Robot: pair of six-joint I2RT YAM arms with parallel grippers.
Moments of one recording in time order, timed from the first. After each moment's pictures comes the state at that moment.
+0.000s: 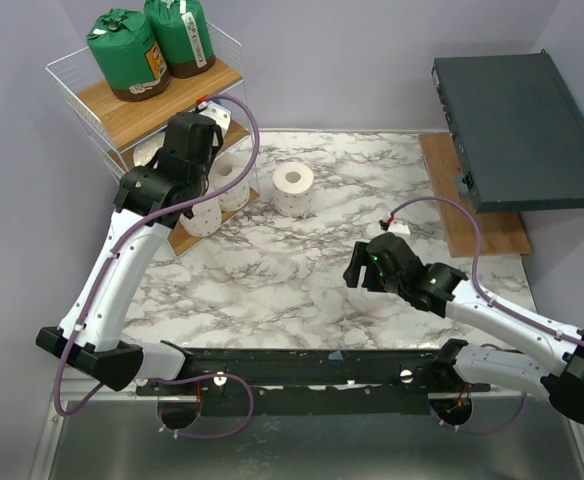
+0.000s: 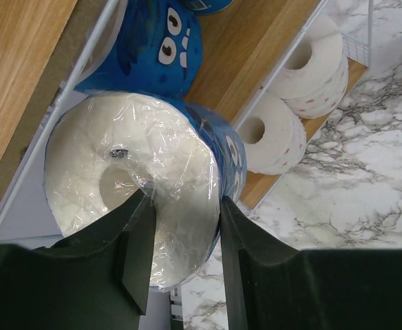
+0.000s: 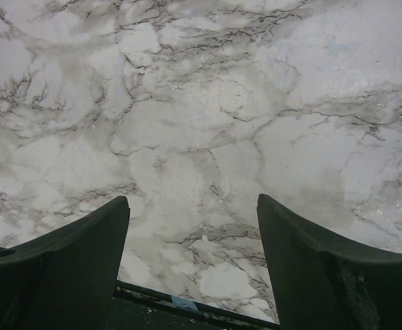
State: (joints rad) left arm -0.45 1.34 1.74 -1.01 -0.56 0.22; right arm 0.82 1.04 0.72 -0.49 0.31 0.77
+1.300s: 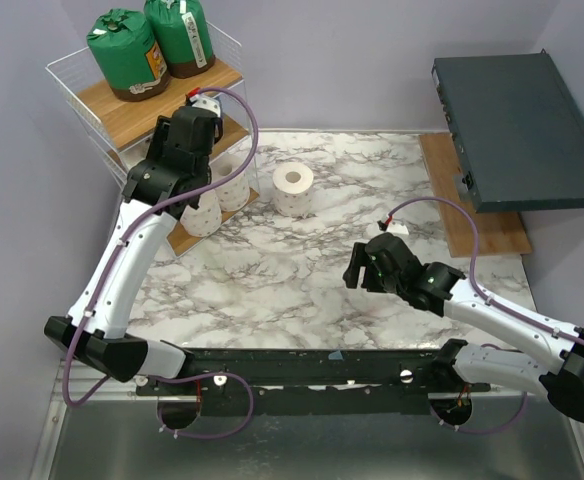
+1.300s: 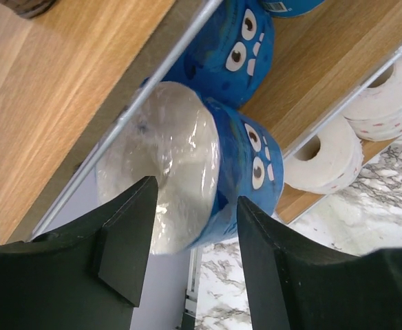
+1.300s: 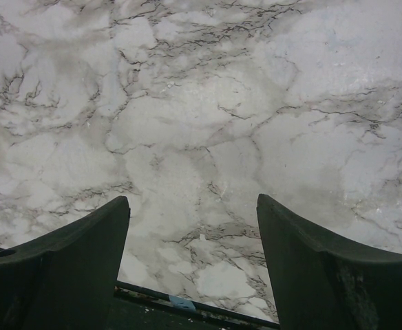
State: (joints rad) left arm -0.41 1.39 1.72 -0.93 -0.73 0.22; right arm 0.82 1.05 0.72 -0.49 0.30 0.77
